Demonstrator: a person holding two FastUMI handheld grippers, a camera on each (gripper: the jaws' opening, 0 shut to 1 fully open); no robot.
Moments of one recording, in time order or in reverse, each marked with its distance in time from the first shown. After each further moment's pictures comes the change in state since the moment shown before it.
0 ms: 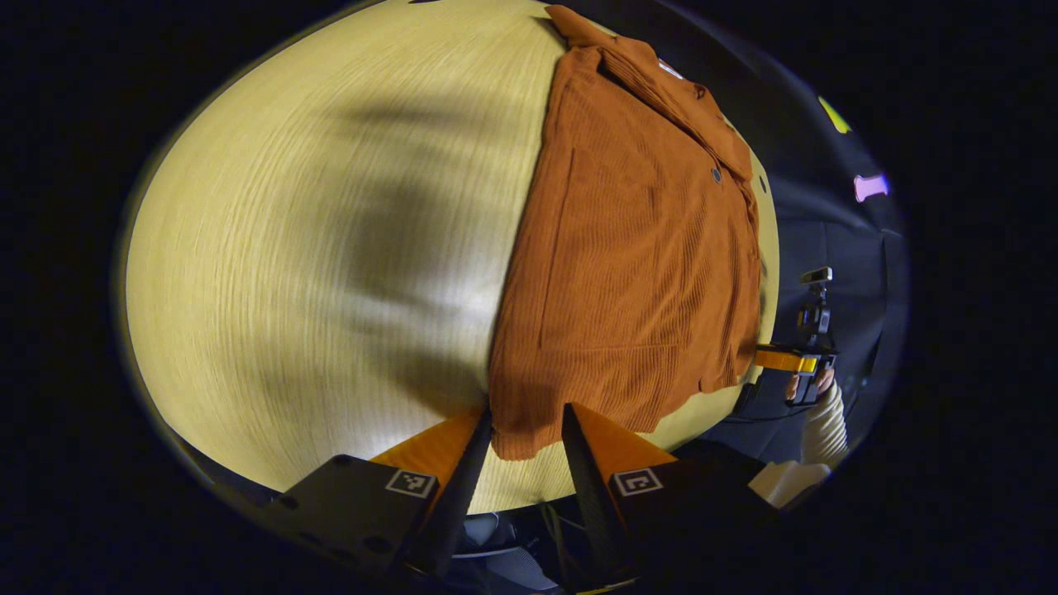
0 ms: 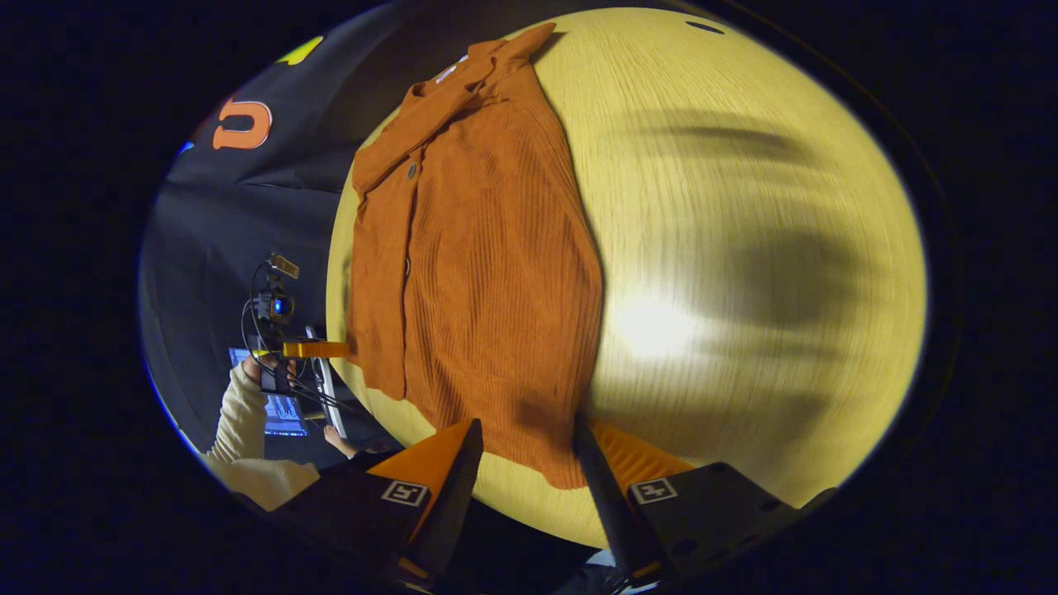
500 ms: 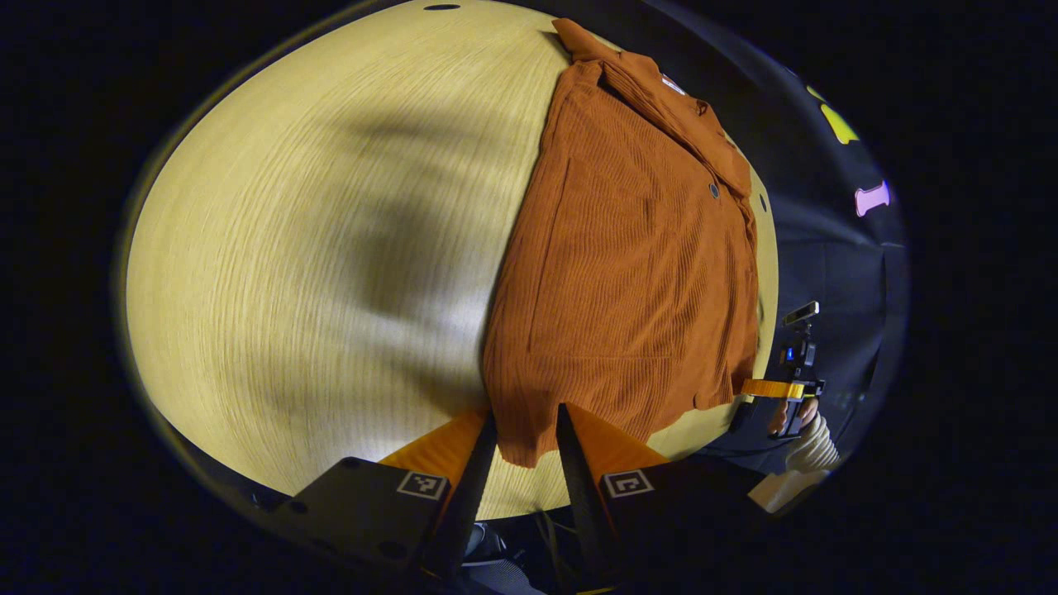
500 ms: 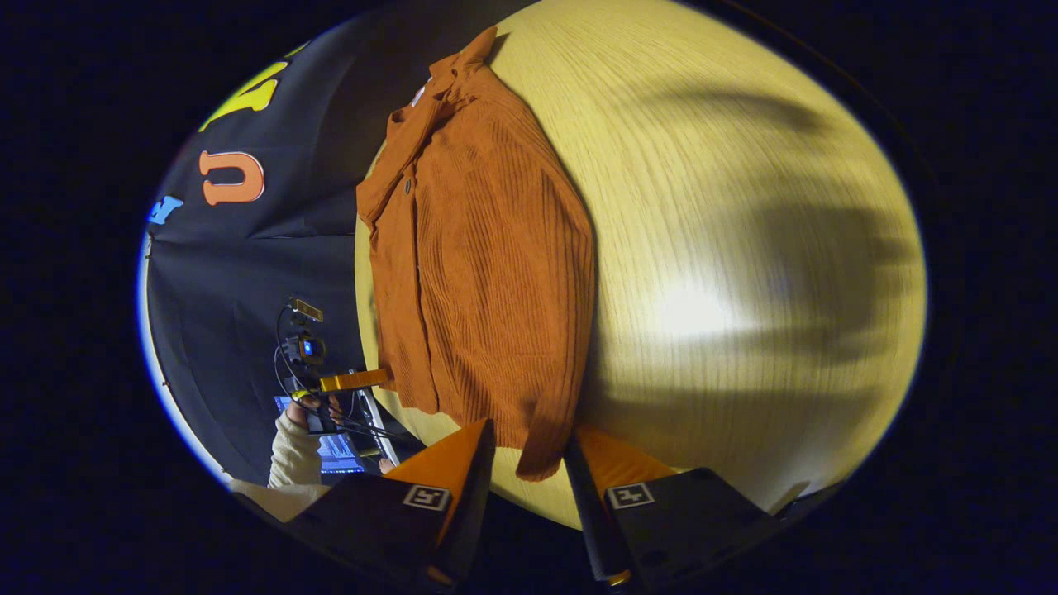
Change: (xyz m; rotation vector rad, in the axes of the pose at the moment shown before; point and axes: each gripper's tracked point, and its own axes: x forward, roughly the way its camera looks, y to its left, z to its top) left arm -0.005 -0.008 0.025 -0.070 -0.089 0.027; right arm 0.022 0.018 -0.020 0.191 -0.070 0.141
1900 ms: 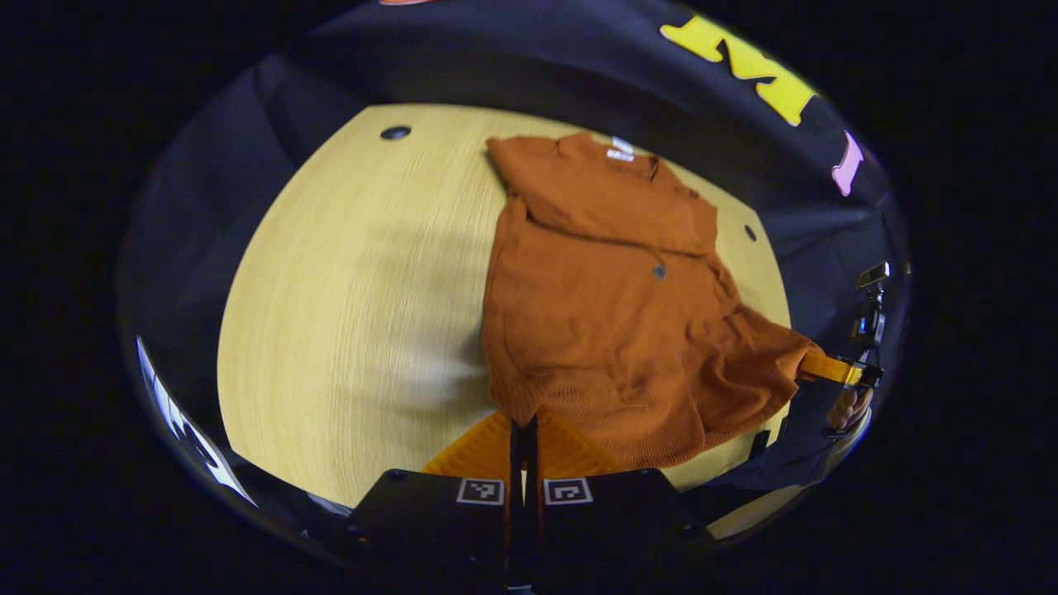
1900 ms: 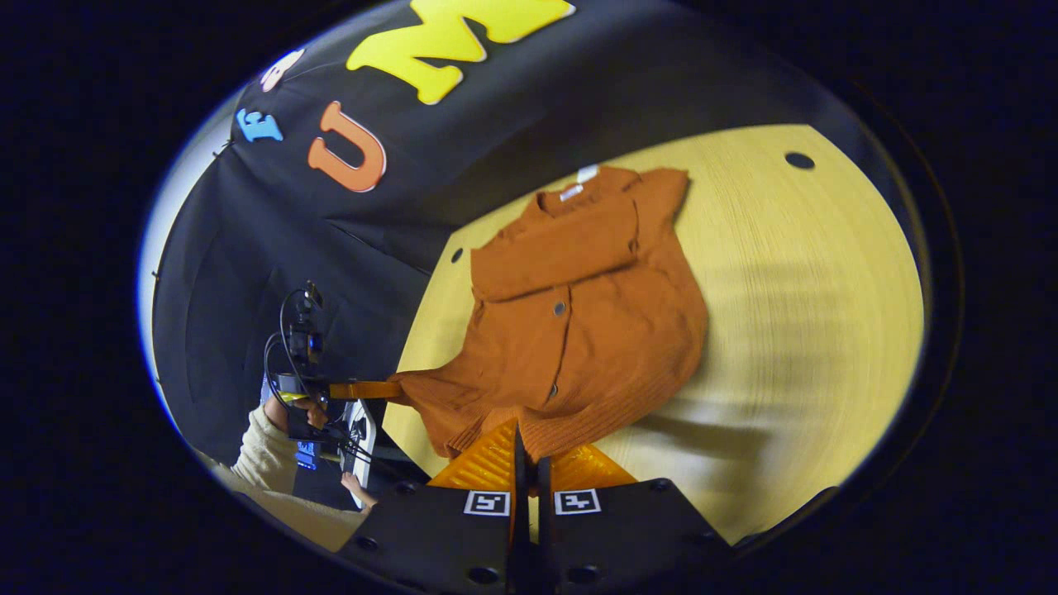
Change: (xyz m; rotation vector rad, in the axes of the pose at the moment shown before) left arm -0.116 -0.080 0.117 0.219 -0.374 0.161; right arm -0.088 0.180 0.102 -0.444 -0.369 0.042
